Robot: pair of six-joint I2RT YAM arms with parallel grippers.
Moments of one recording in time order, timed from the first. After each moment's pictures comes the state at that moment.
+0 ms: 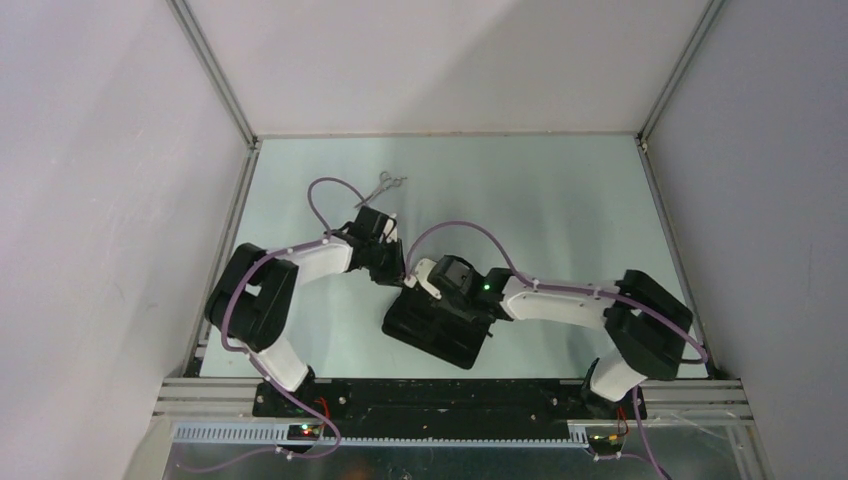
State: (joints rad) left arm -0.46 1.68 0.87 -0.28 0.31 -0.50; right arm 1.06 1.62 0.96 -0.40 0.25 -0.20
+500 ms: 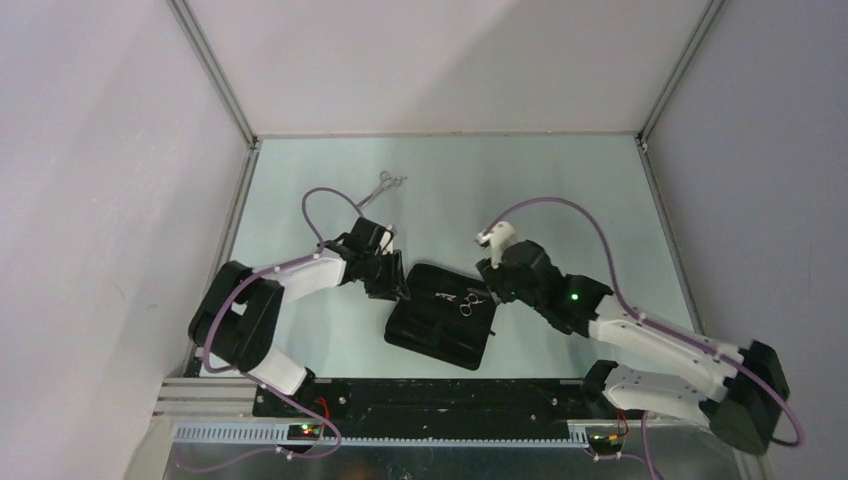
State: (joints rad) left arm -0.49 1.57 0.78 -0.32 0.30 -0.52; right arm 0.92 1.09 0.79 -0.39 0.28 0.05
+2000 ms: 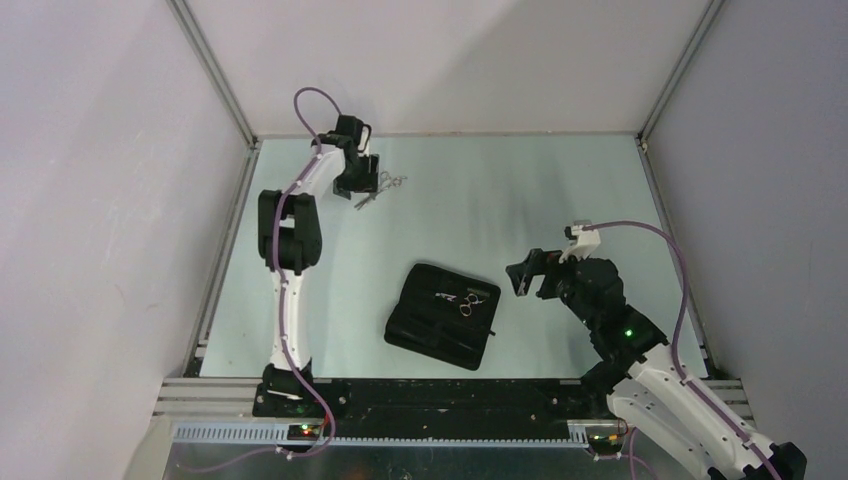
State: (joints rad) left arm -0.17 2.33 2.03 -0.82 -0.03 -0.13; right arm 0.56 0.59 0.49 -0.22 0.12 0.42
